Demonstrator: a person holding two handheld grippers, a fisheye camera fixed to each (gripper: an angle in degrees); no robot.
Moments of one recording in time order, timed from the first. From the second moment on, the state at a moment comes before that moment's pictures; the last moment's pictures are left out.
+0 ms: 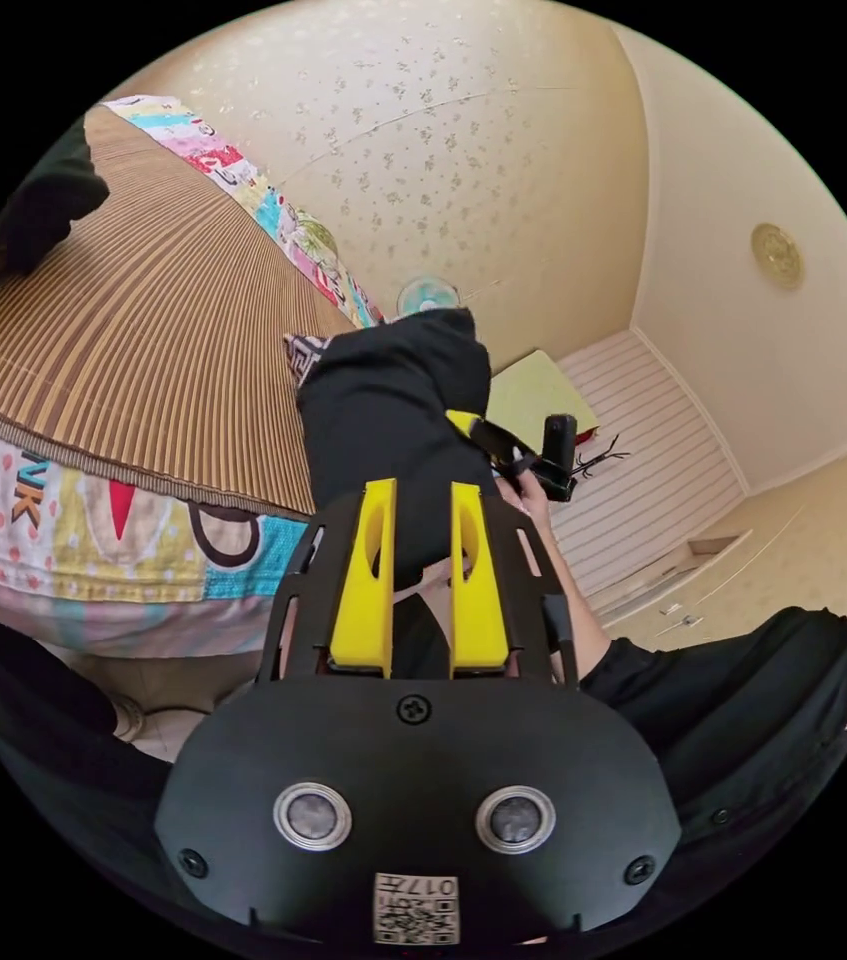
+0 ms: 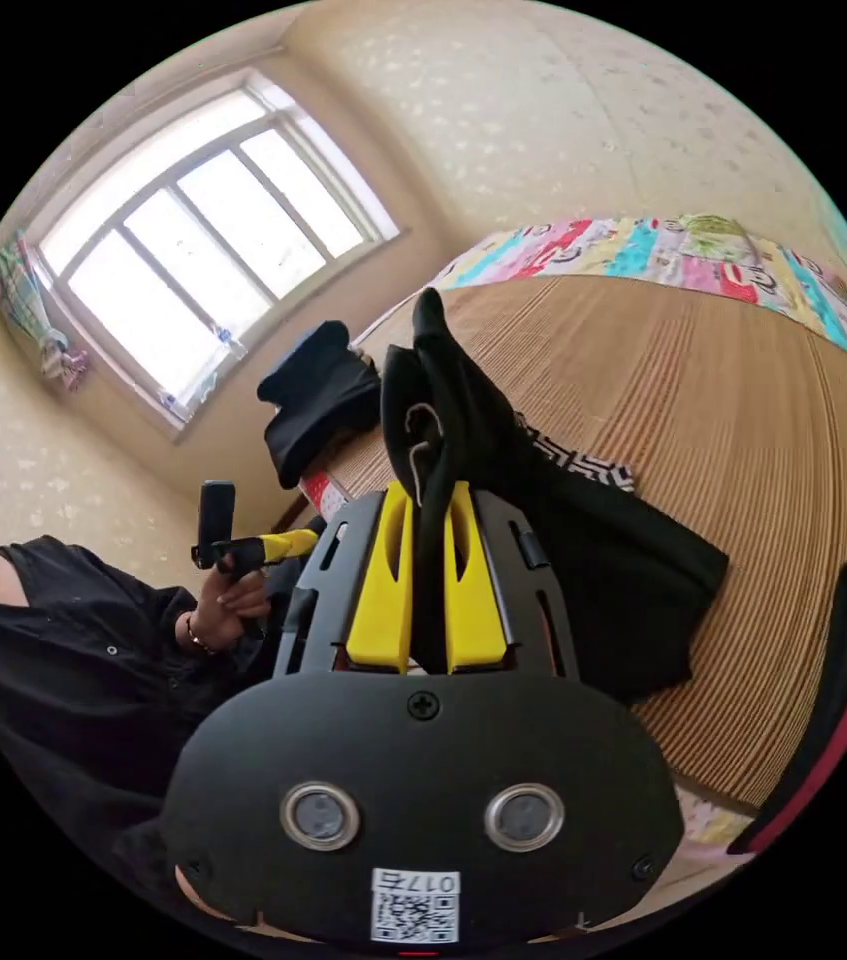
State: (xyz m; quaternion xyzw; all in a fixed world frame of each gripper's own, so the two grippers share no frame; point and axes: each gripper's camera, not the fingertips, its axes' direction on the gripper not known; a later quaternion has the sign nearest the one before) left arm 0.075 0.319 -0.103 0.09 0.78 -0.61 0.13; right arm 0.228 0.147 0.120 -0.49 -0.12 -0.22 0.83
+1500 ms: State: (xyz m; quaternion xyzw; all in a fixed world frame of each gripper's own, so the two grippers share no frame) left arm 0.127 0.194 -0.099 0.06 0.93 -0.36 0.01; right arm 0.280 -0.048 -0.075 -0.40 -0.22 0.41 0.79
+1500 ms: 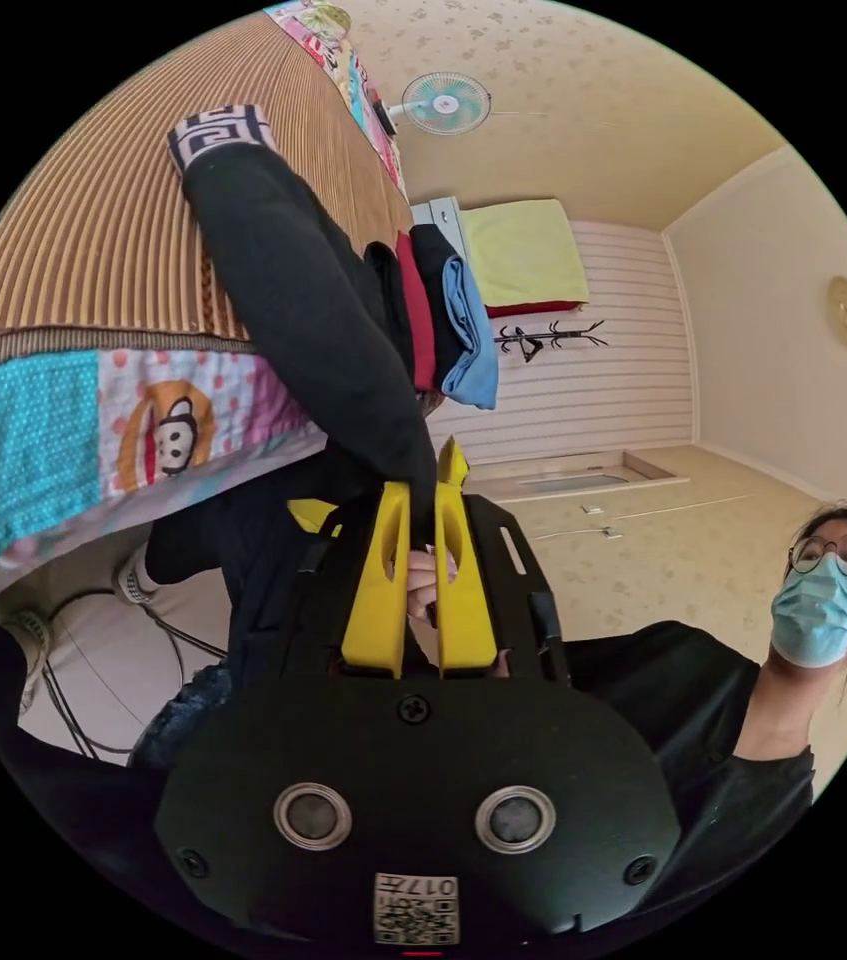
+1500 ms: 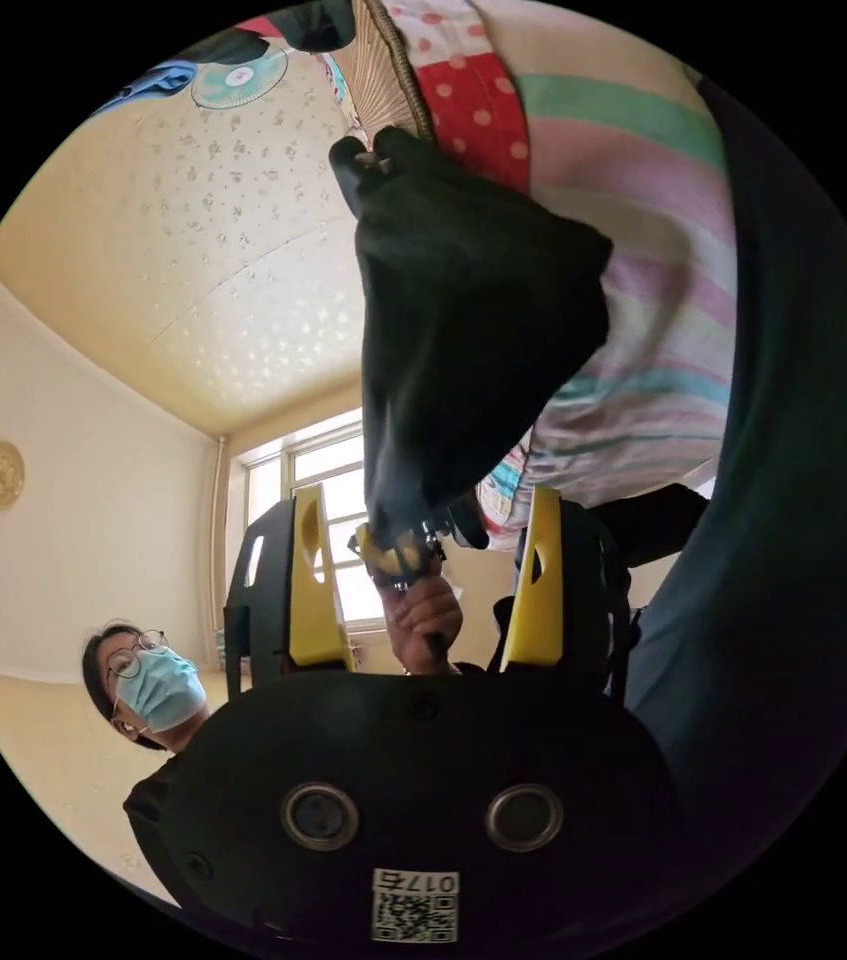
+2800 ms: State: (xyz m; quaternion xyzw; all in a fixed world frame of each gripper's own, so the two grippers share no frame) left arm 0.094 0.244 -0.116 0.05 0.93 -0.34 0.11; right arm 0.173 -0.493 -0.031 -0.16 -0.05 0.17 0.97
